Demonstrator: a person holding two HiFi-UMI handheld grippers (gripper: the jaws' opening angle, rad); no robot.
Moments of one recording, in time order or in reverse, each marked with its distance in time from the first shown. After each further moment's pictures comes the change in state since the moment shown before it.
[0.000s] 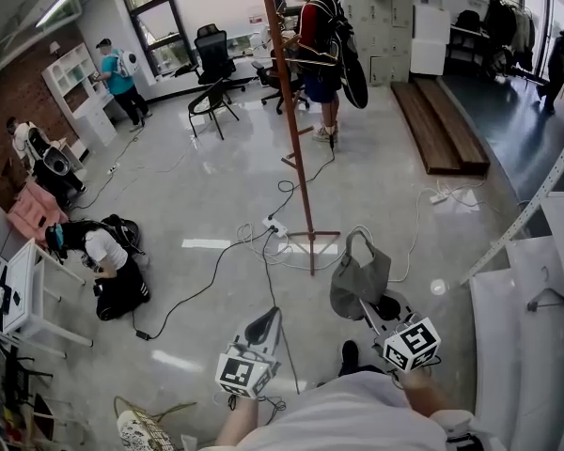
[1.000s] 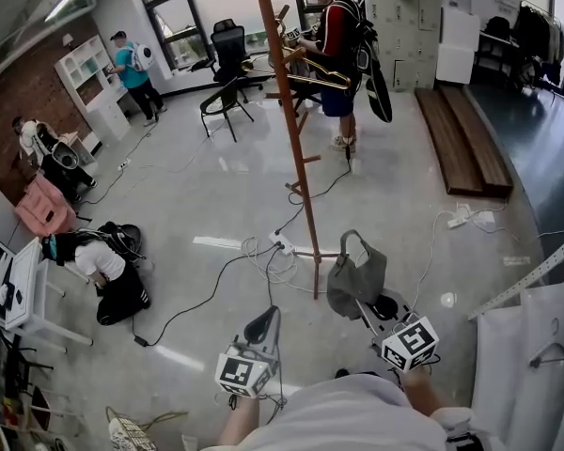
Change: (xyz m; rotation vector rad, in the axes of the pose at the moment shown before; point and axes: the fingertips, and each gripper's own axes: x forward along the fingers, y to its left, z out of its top) left arm 0.183 0.066 0.006 -0.002 0.005 0.109; right arm 0.128 -0.159 0.020 -0.014 -0.007 0.129
